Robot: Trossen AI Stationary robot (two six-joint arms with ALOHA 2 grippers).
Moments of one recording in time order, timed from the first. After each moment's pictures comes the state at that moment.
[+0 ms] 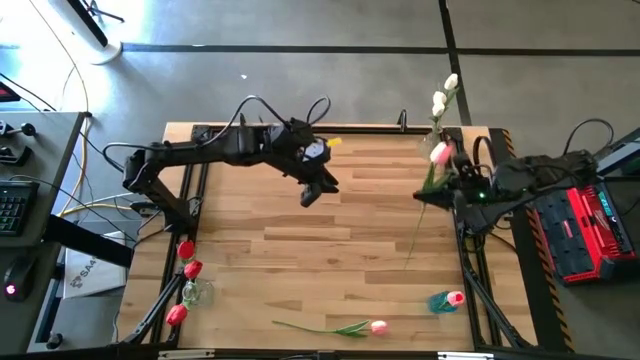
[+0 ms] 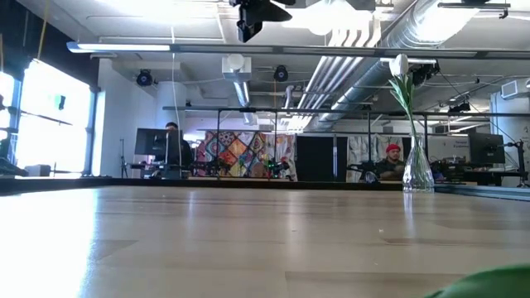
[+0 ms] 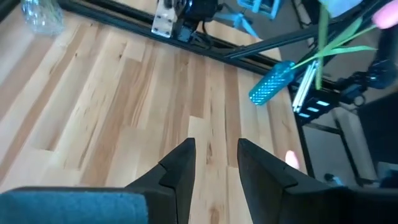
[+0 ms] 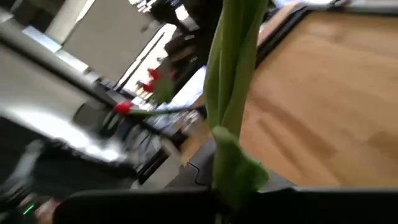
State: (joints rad) left arm 0.16 1.64 1.58 -0.58 0.30 -0.20; right arm 0.38 0.73 1.07 -0.61 0.37 0.92
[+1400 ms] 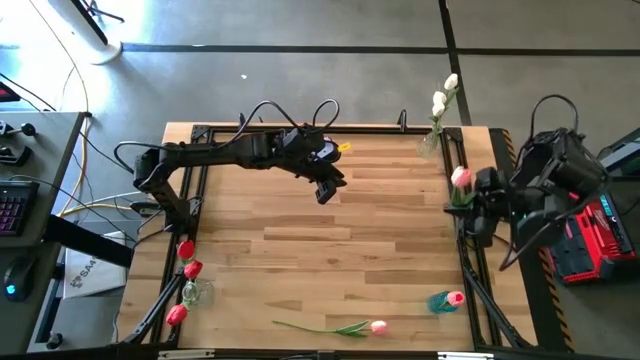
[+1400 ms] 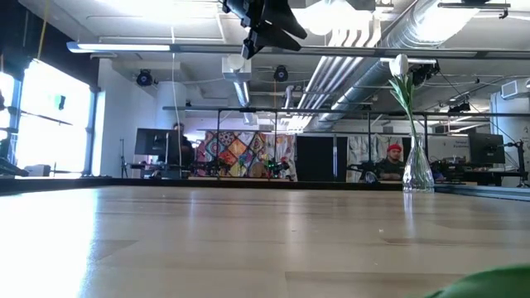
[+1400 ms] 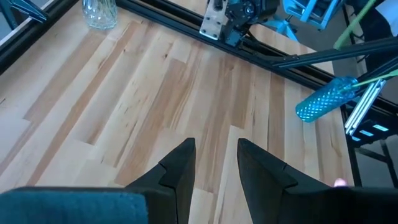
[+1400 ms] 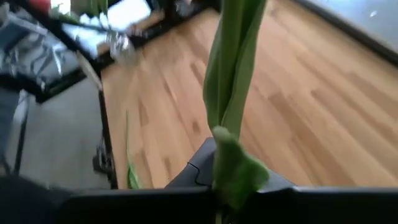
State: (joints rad) left arm 0.17 1.72 1.58 -0.52 0.13 -0.26; right arm 0.95 1.03 1.59 -1.57 0.76 1.27
